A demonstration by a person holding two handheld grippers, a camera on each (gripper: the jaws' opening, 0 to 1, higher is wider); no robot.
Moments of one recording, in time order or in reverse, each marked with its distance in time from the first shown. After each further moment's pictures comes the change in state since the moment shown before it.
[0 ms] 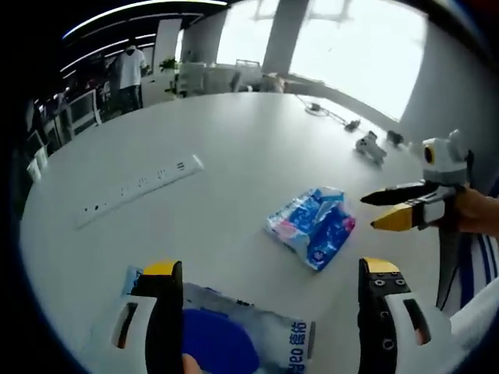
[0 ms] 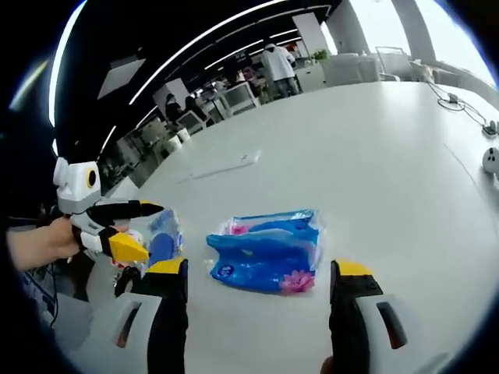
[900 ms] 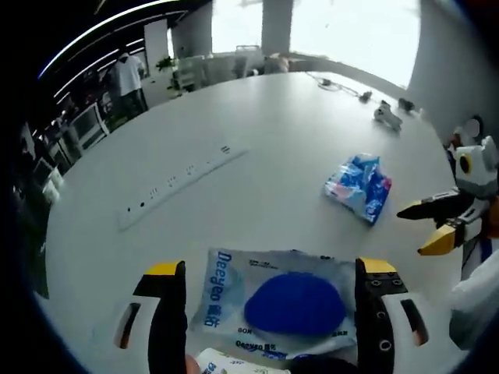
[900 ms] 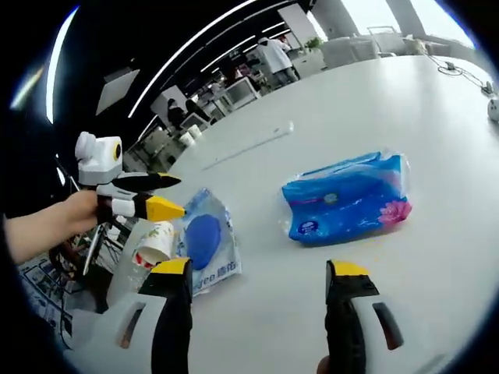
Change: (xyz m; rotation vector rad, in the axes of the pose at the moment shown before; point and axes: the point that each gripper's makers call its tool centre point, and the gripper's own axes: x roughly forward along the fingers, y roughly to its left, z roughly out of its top) left arm -0.035 0.086 -0.022 0.123 0.125 0.099; right arm 0.028 0.088 -0.064 0.123 0.037 0.067
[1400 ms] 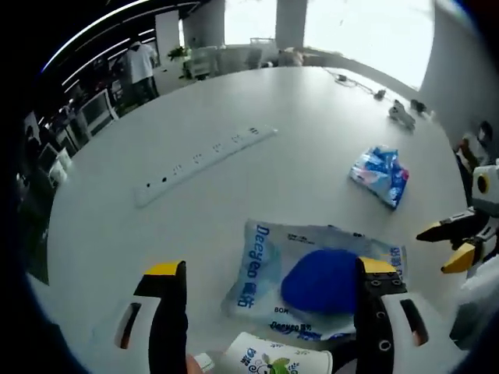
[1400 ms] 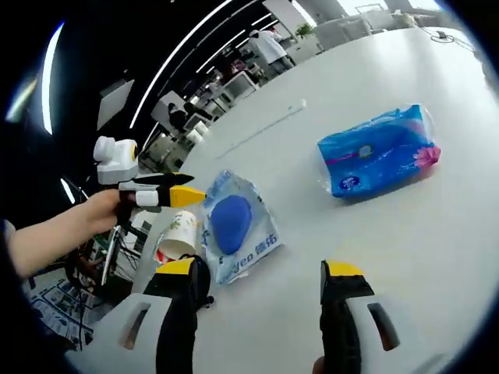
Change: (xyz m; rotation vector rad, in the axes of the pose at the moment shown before) left arm -0.007 0.036 -0.026 -0.057 0.029 0.038; right arm 0.008 0.031 -0.033 0.097 0.035 0.037
